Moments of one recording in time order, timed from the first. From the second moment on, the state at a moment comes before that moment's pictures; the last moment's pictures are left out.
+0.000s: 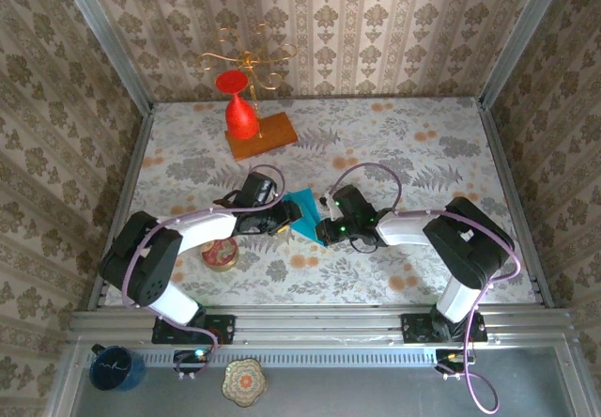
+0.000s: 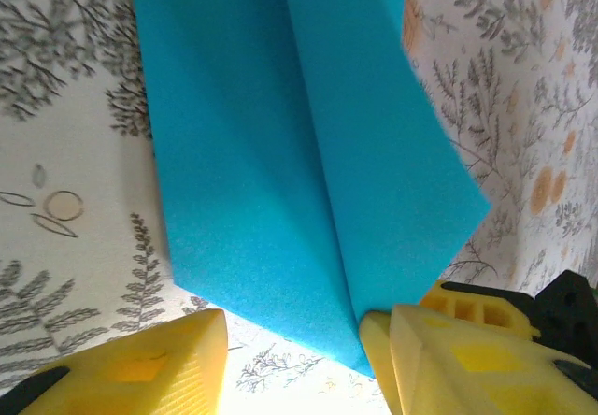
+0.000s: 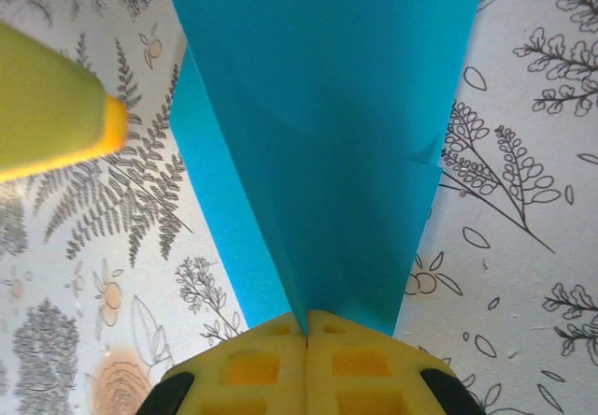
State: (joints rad) left arm -0.63 1.56 0.73 -0.09 0.36 -0.96; right arm 0.66 1.71 0.72 0.13 -0.32 0.46
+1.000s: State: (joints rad) left arm -0.67 1.72 0.85 -0.07 0.42 -0.87; right arm 0.53 1.78 0.60 0.42 -0.61 0.72
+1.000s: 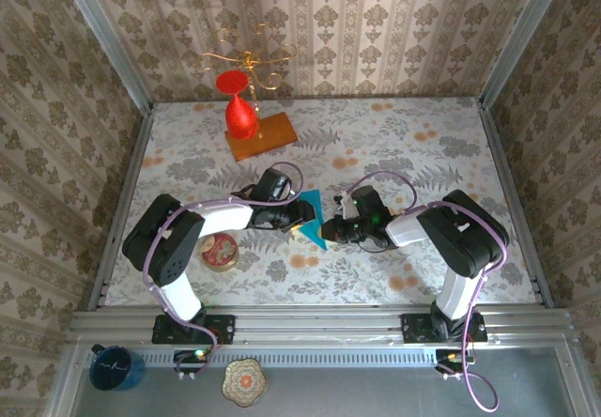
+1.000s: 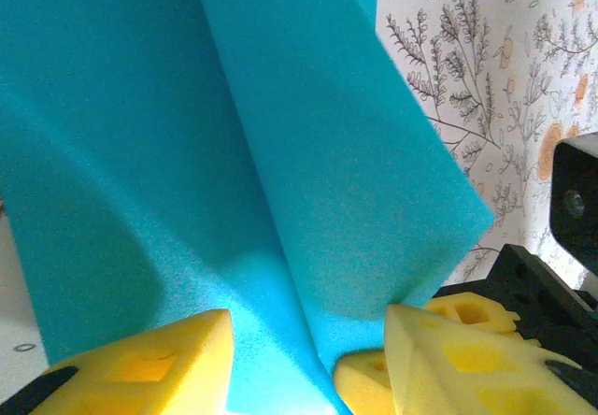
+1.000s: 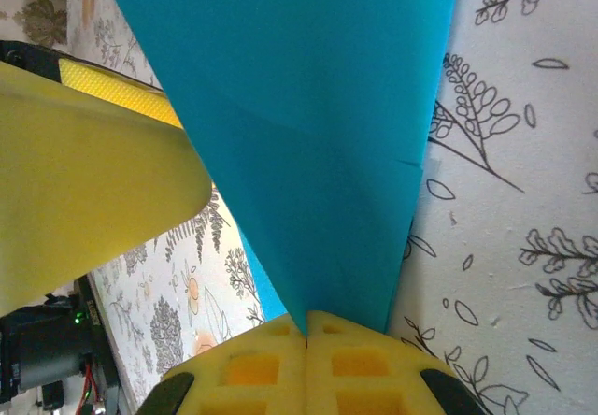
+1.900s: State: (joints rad) left arm -0.72 1.83 1.06 -0.37 0.30 -0.83; right arm 0.53 1.71 0.55 0.43 -0.58 0.74
